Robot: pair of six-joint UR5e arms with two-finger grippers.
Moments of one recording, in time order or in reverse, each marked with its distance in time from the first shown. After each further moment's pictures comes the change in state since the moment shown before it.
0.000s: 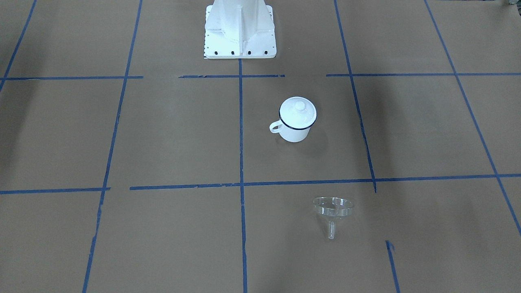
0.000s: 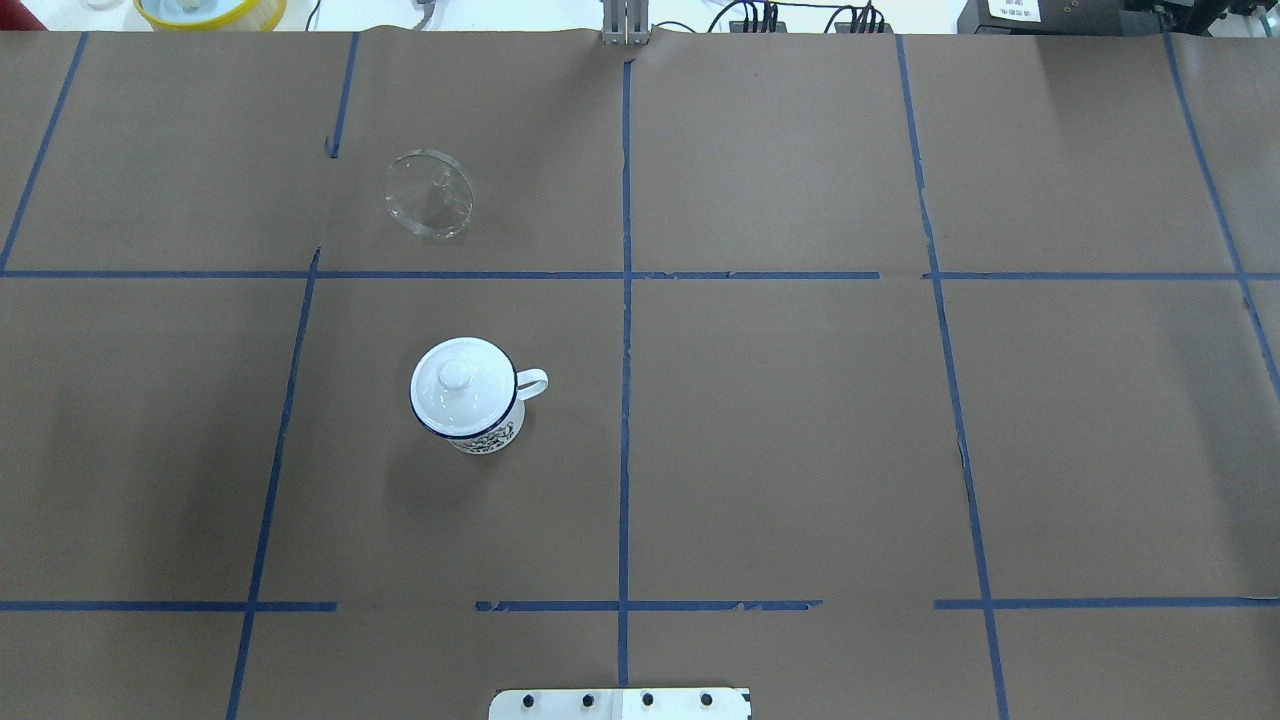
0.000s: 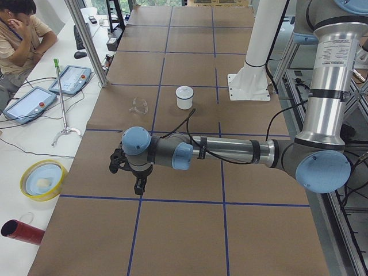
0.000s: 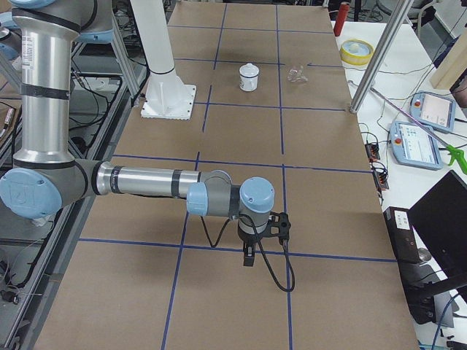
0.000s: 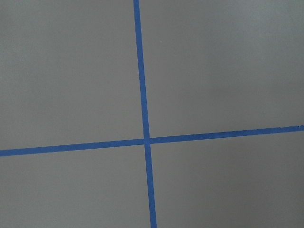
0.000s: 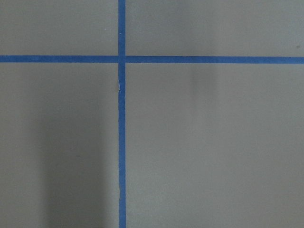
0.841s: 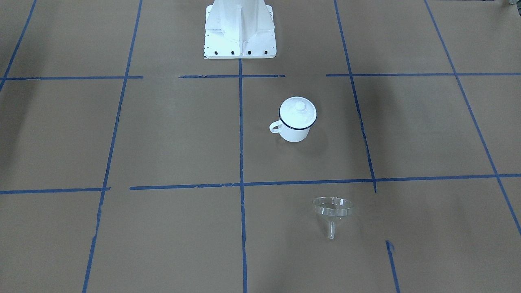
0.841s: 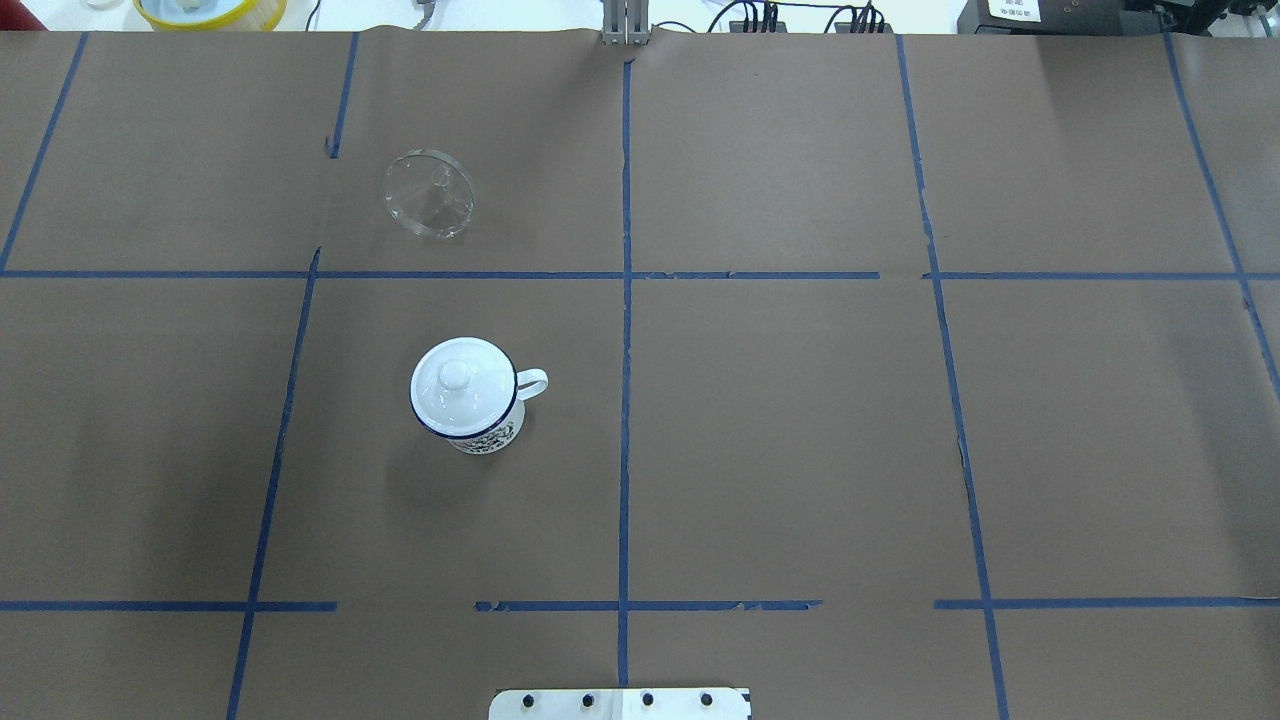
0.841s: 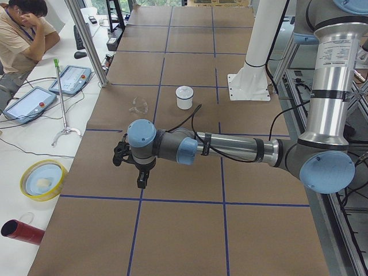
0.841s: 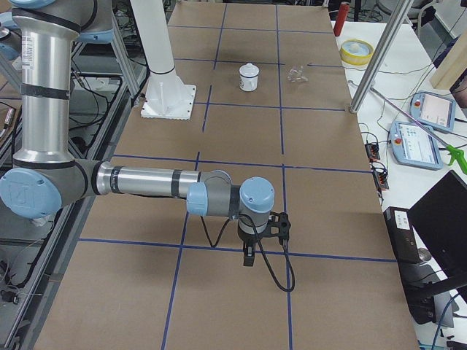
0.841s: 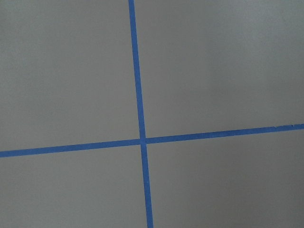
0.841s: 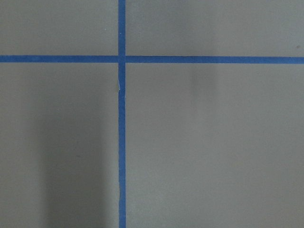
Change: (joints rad) left arm 0.029 0.029 -0.098 -0.004 -0.006 -0.073; right arm 0.000 0.000 0.000 0.000 0.000 0.000
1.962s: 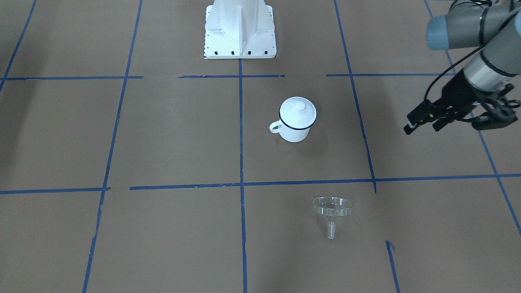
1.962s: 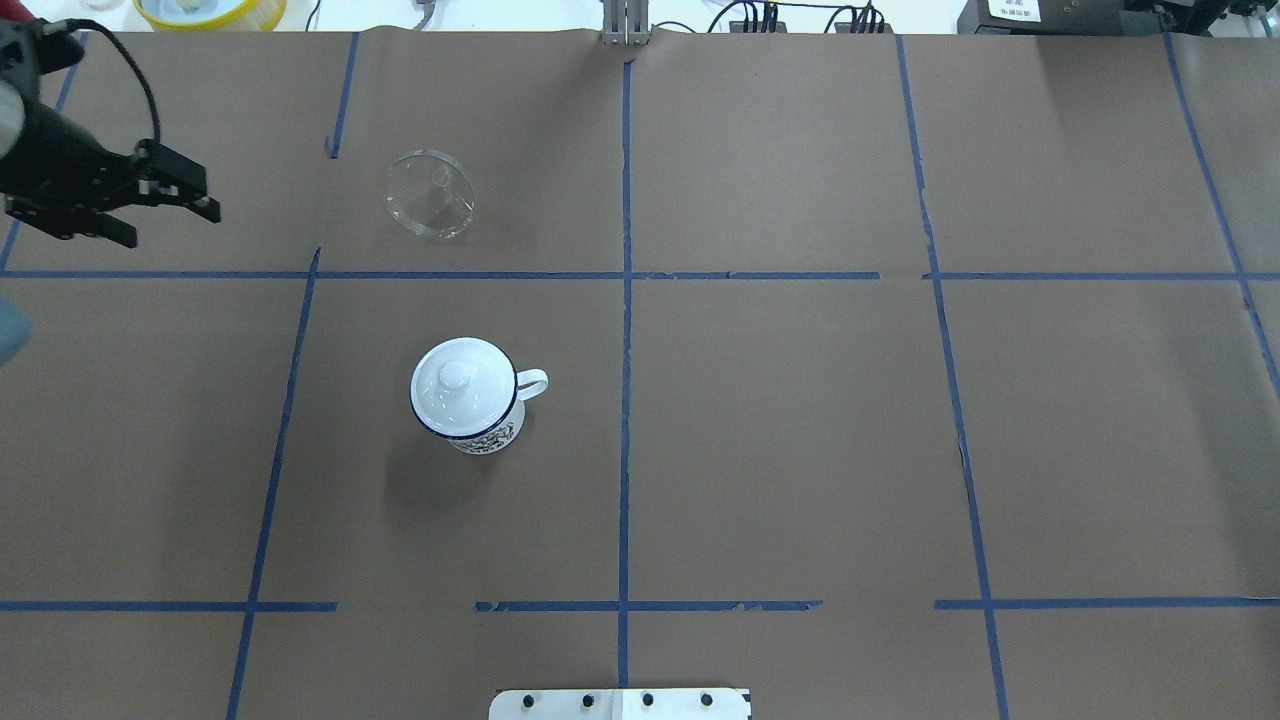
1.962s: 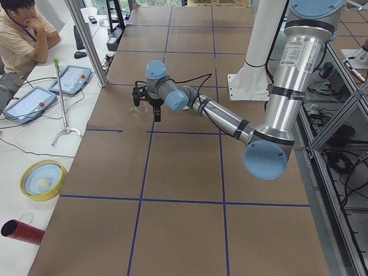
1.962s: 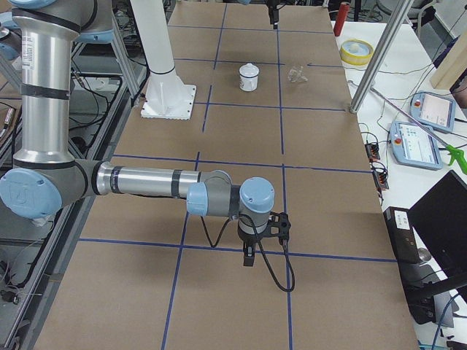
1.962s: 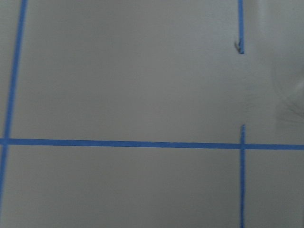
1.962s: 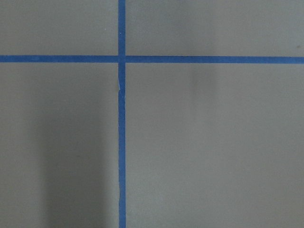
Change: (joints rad) left arm 0.501 -0.214 -0.202 -0.102 0.144 -0.997; right arm 0.000 0.000 0.000 0.000 0.000 0.000
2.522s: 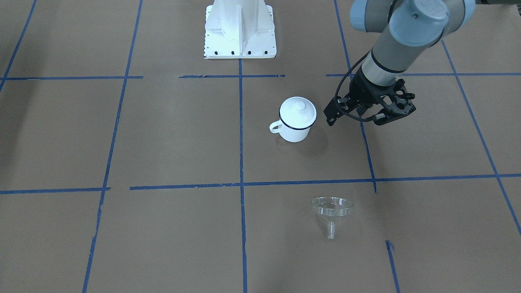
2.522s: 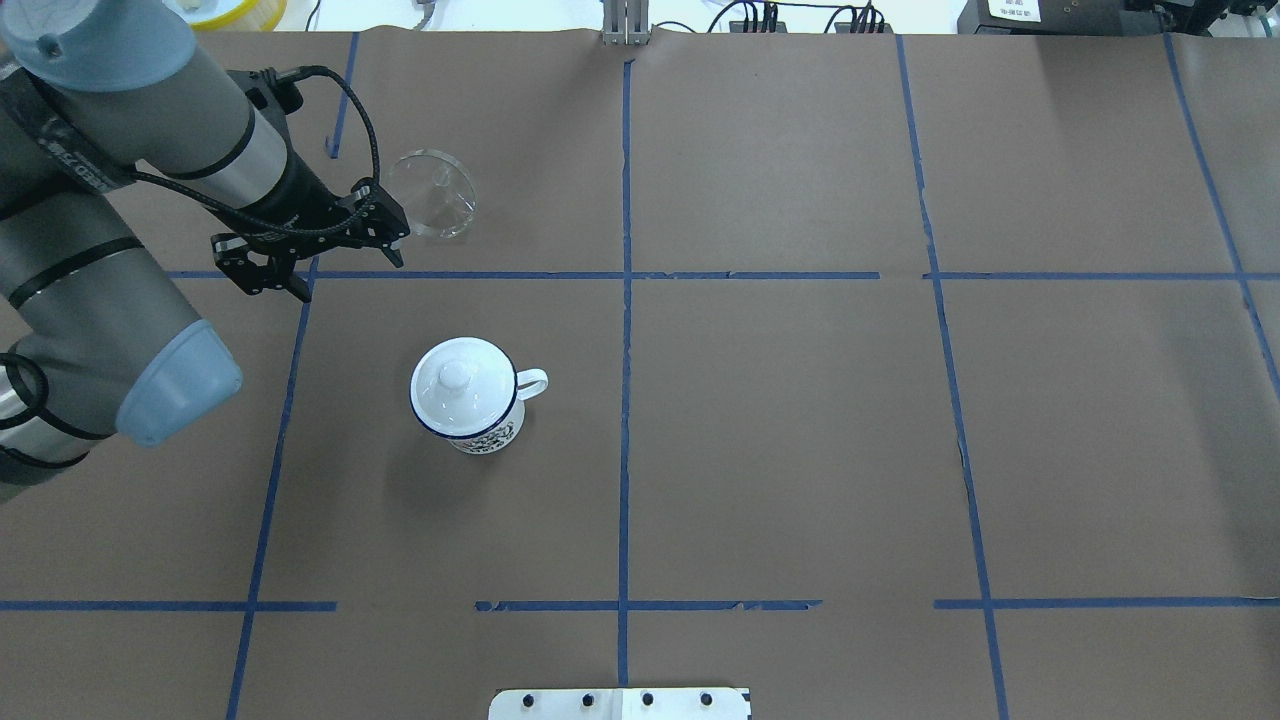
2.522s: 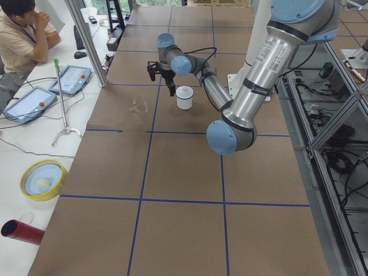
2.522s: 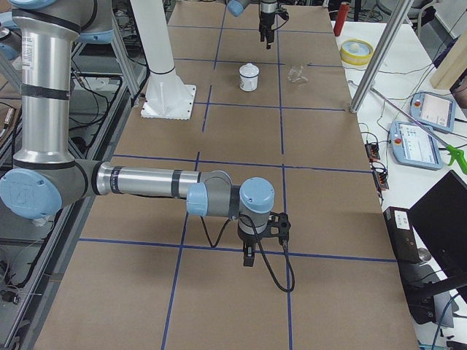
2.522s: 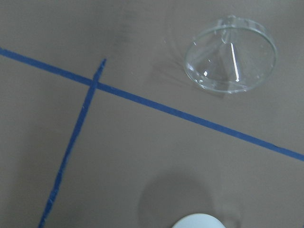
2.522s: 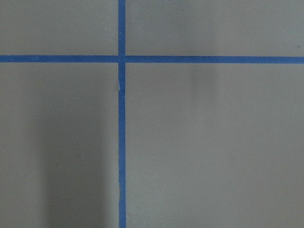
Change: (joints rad) left arm 0.203 -0.252 -0.045 0.350 0.119 -0.230; right arm 0.000 0.000 0.000 0.000 0.000 0.000
